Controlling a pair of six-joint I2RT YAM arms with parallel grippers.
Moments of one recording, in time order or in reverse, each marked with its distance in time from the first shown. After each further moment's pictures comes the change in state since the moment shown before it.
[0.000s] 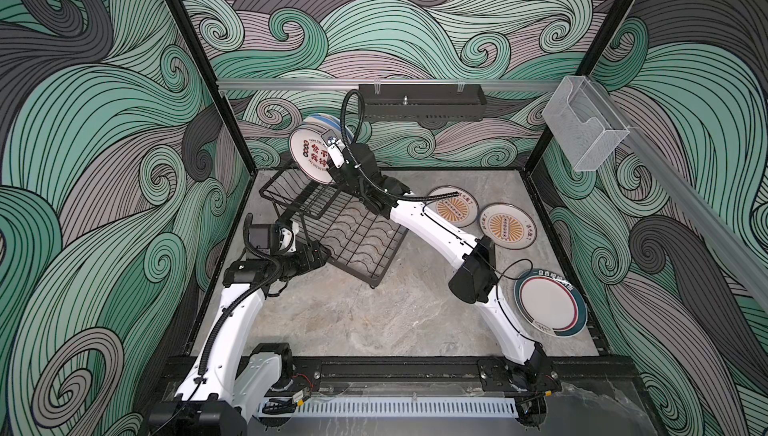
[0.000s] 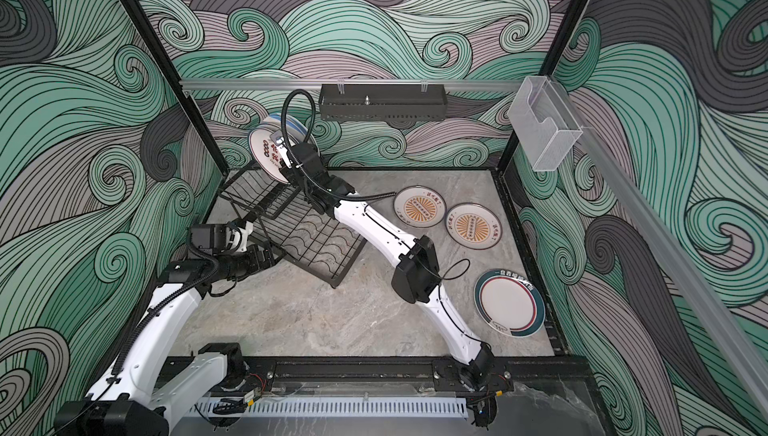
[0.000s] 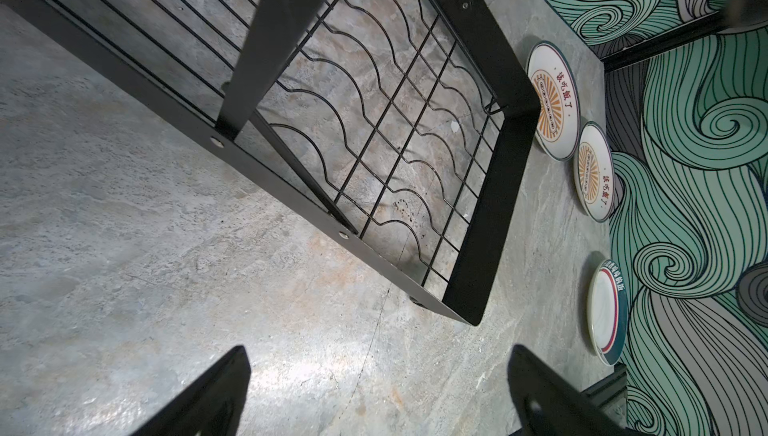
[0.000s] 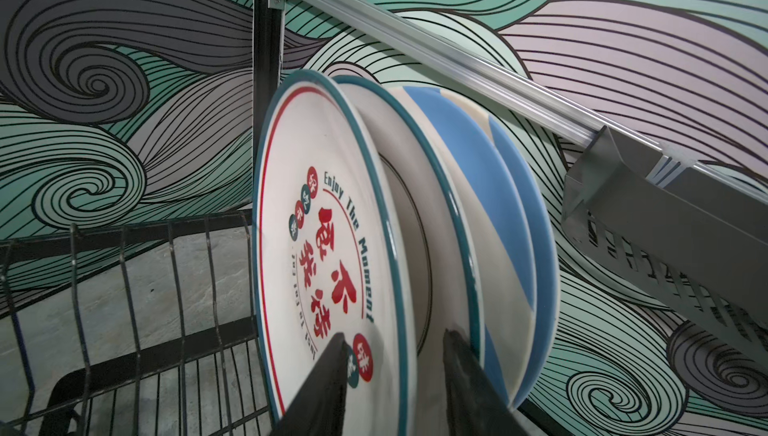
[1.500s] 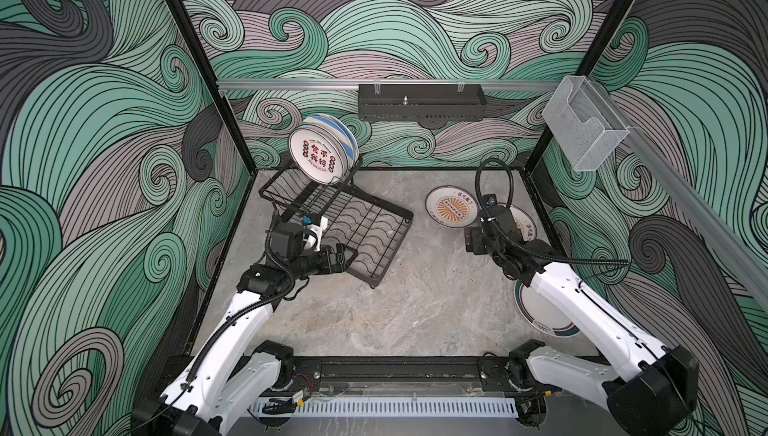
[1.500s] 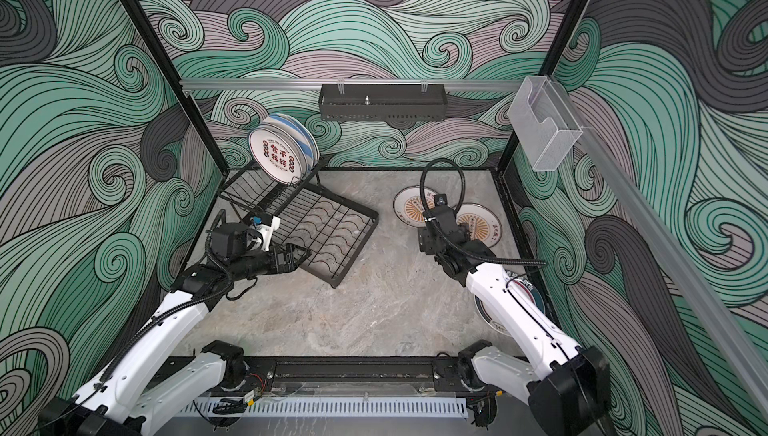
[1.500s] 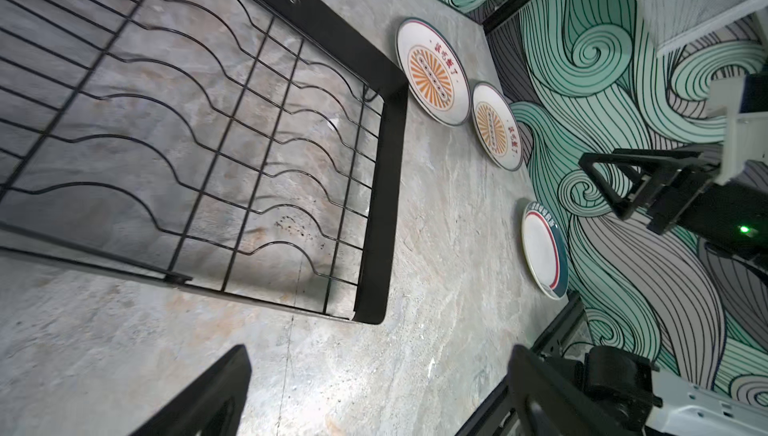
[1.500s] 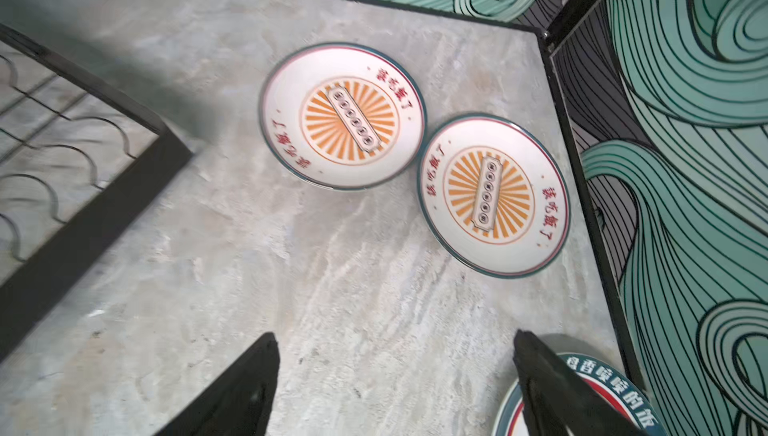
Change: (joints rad) left arm -0.293 -0.011 -0.050 0.257 0.021 -0.086; right arm -0.467 -1.263 -1.580 -0.383 0.072 0.483
